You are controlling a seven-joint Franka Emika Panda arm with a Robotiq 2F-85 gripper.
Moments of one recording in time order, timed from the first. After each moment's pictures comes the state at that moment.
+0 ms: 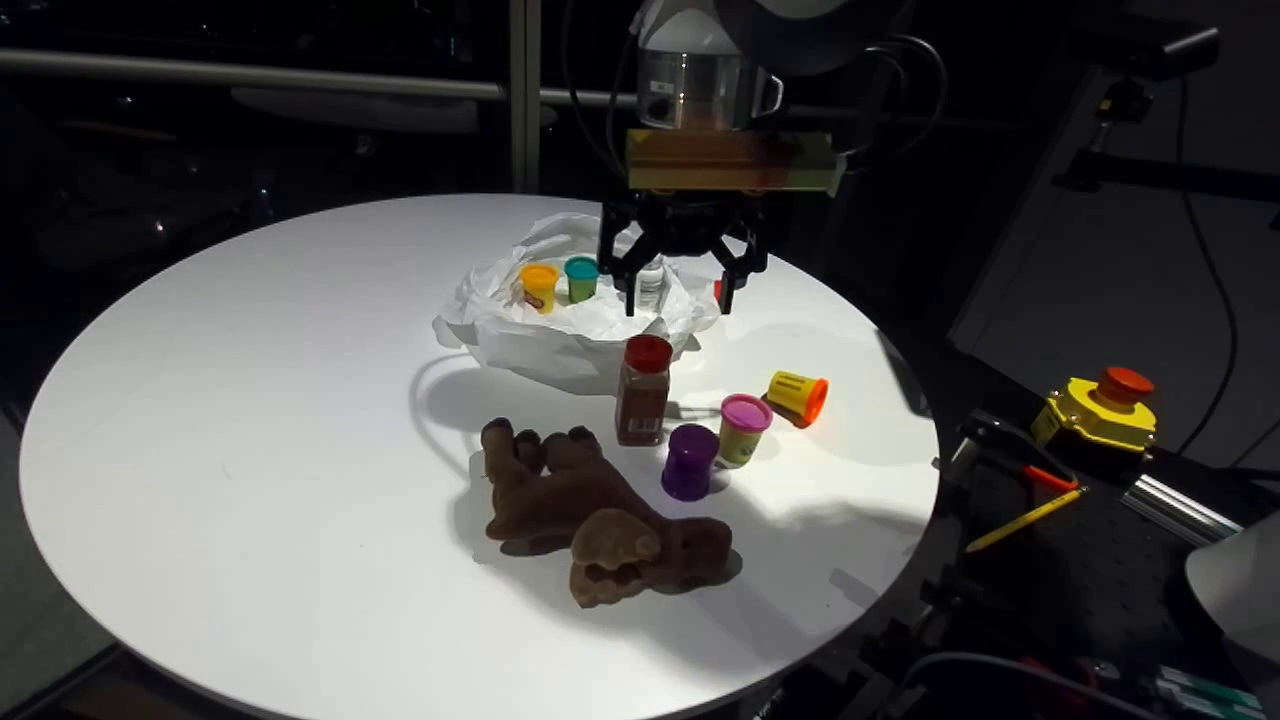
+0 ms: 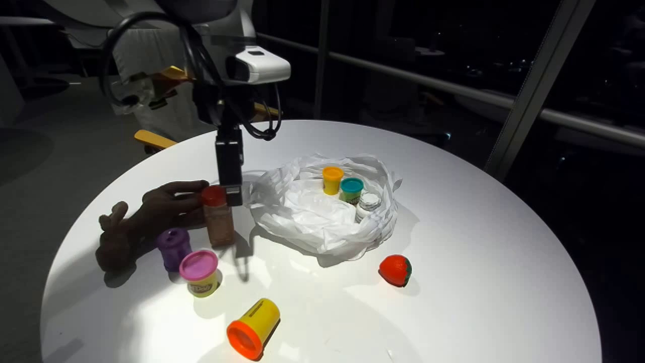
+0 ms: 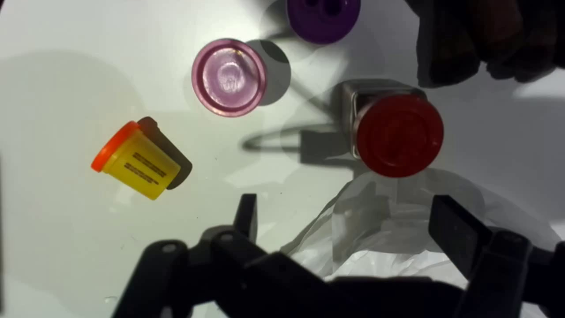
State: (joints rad) arm 0.23 0.25 -0.09 -2.32 -0.09 2.52 1.03
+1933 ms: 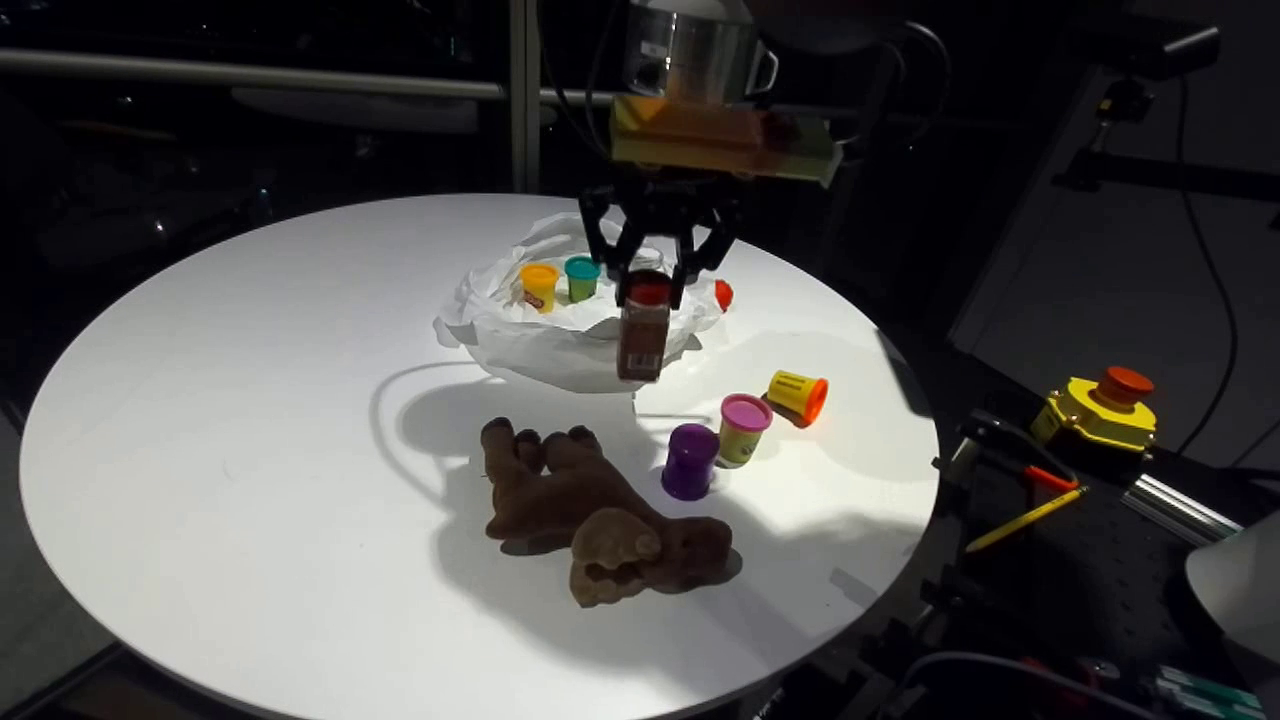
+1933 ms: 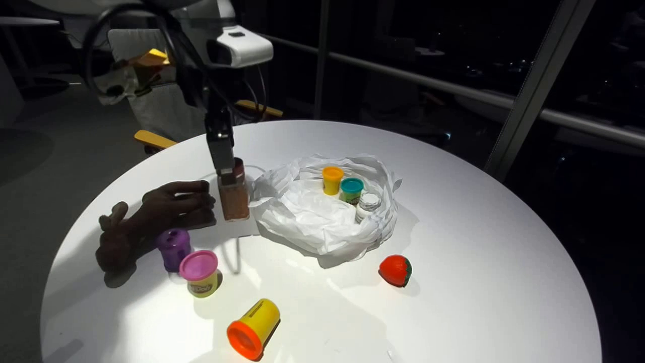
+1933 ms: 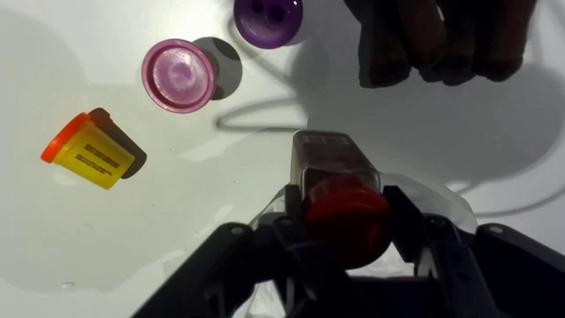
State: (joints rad) arm 0.24 0.21 -0.06 -2.33 -0.11 2.60 1.06
